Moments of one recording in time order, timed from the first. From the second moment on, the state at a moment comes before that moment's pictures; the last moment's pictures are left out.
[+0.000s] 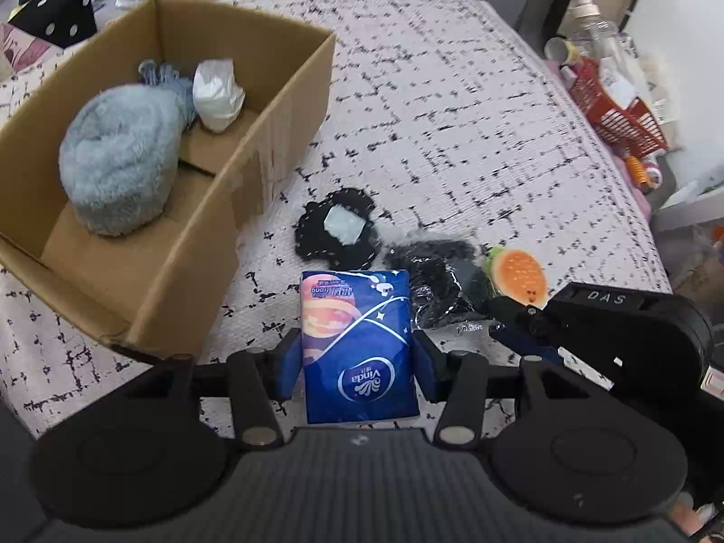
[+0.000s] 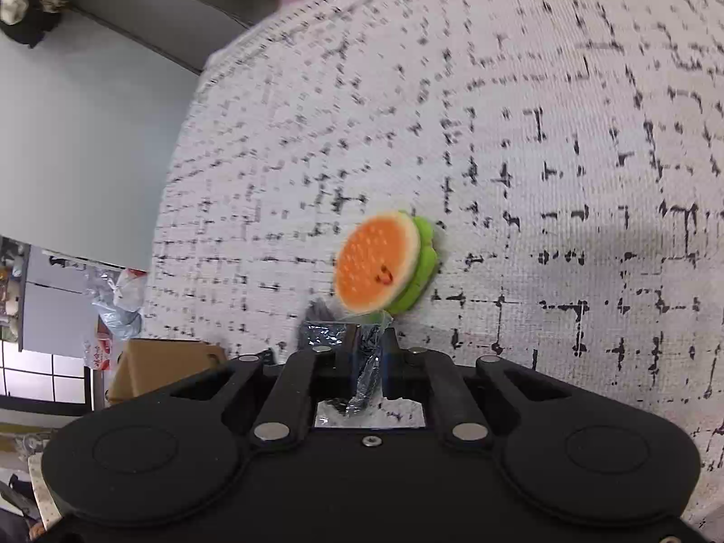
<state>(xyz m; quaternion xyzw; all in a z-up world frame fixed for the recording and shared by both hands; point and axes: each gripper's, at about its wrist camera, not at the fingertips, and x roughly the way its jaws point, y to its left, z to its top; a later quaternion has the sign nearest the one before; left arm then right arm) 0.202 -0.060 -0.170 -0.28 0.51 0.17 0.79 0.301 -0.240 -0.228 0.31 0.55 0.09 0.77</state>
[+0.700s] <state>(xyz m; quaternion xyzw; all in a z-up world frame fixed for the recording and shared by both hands) 0.167 -0.042 -0.096 -0.23 0.44 0.15 0.85 0.253 -0.254 -0.158 0.33 0.46 0.15 0.81</state>
